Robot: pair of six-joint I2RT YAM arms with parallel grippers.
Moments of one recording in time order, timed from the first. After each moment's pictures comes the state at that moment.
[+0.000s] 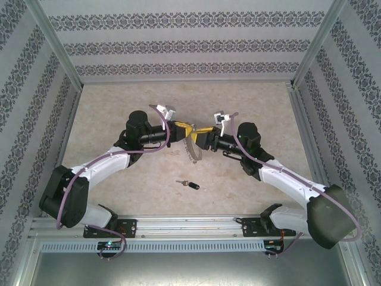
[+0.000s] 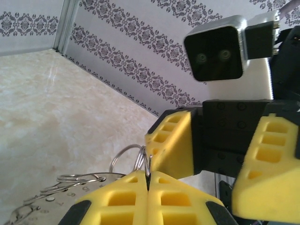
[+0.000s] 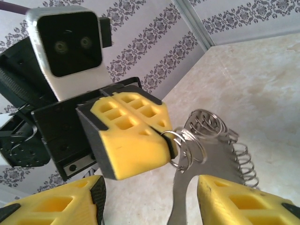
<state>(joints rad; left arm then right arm) -0.45 1.42 0.82 0.49 0.80 -0.37 0.53 1.21 0.65 0.46 -0.62 0.63</state>
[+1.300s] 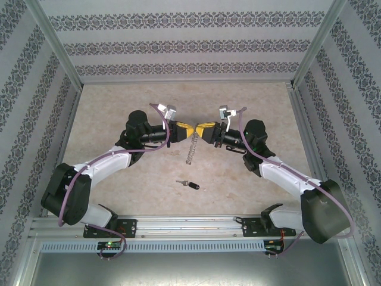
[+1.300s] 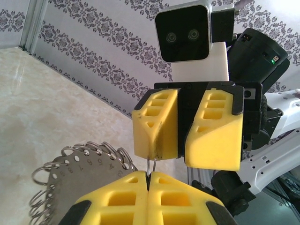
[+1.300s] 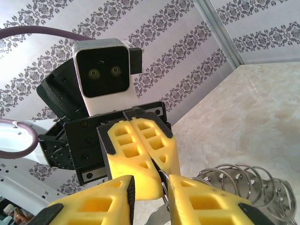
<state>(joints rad) -0.45 1.44 0.82 0.60 0.90 -0.49 0.43 1.25 0.63 0.69 -0.81 0.70</state>
